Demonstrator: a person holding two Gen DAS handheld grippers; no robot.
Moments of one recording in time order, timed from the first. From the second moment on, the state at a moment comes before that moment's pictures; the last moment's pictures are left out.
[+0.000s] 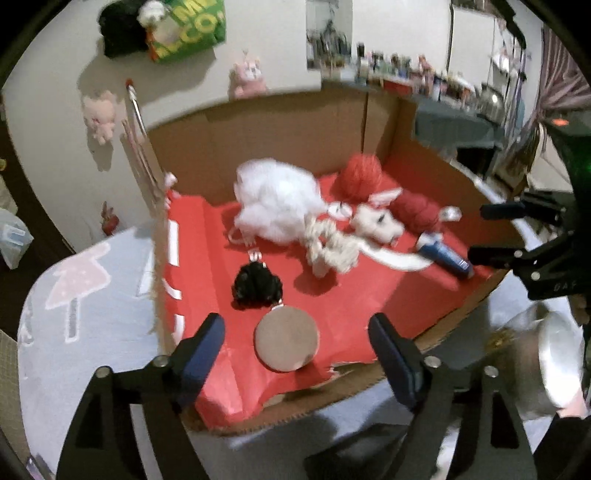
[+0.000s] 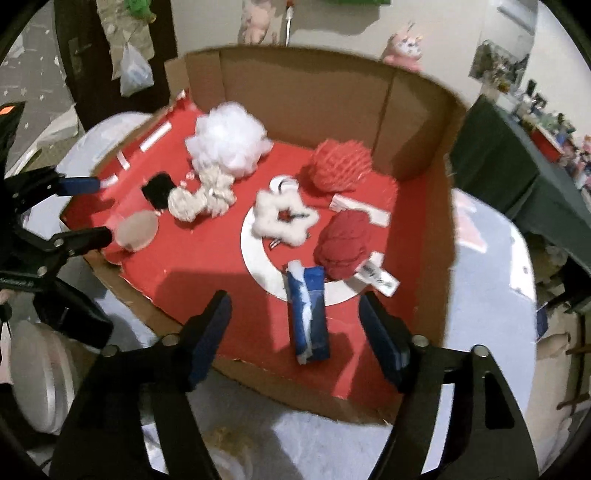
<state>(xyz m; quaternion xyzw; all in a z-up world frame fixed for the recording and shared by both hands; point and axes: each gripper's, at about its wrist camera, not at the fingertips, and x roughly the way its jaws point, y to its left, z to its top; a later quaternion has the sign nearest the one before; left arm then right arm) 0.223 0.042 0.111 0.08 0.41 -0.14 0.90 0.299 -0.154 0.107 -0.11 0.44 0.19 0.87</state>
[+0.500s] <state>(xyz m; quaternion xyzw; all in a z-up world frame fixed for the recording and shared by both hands) 0.106 0.028 0.174 0.03 0.26 -0.11 0.96 0.171 -0.169 0.190 -0.08 0.31 0.17 0.93</state>
